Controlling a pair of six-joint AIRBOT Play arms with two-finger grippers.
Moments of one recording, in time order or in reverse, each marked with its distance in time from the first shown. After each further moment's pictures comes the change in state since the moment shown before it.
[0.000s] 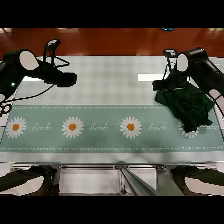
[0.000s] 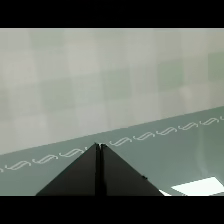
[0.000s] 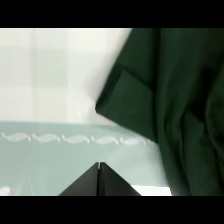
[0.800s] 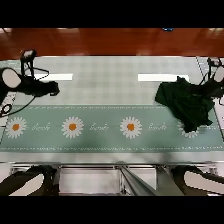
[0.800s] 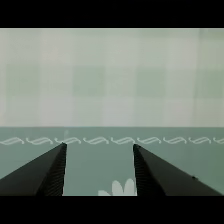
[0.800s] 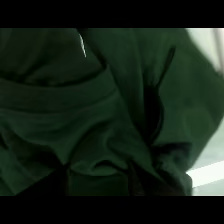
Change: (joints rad) left arm 0.164 0.196 -0.305 0.083 0.114 -0.025; right arm -0.462 0.060 -0.243 -0.063 -0.223 -0.058
